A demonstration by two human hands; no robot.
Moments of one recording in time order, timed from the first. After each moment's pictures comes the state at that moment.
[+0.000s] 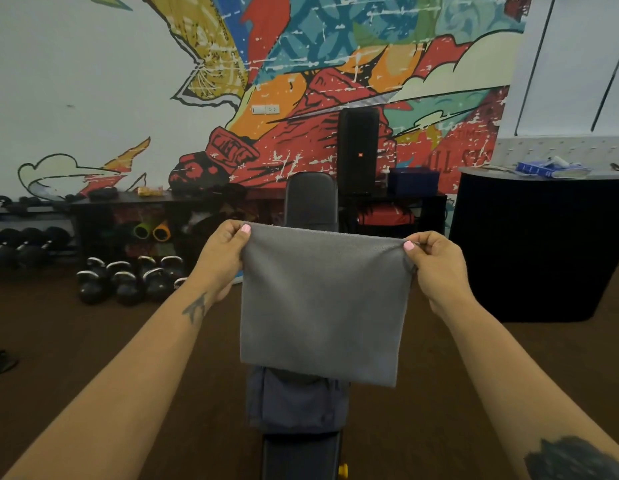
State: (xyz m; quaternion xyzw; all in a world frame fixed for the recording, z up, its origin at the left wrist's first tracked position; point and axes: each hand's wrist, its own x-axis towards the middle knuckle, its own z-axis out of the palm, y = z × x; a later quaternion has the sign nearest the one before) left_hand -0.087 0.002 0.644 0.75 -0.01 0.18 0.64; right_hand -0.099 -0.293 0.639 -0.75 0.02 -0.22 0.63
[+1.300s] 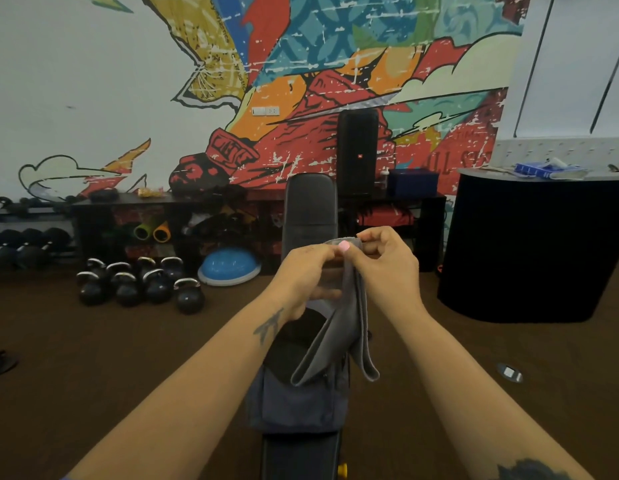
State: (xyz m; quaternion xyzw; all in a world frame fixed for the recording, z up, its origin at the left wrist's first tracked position) left_hand -0.133 -0.108 0.654 0.71 -0.04 -0.01 0.71; right_hand -0.135 -0.236 0.647 -0.78 -0.09 -0.25 0.57
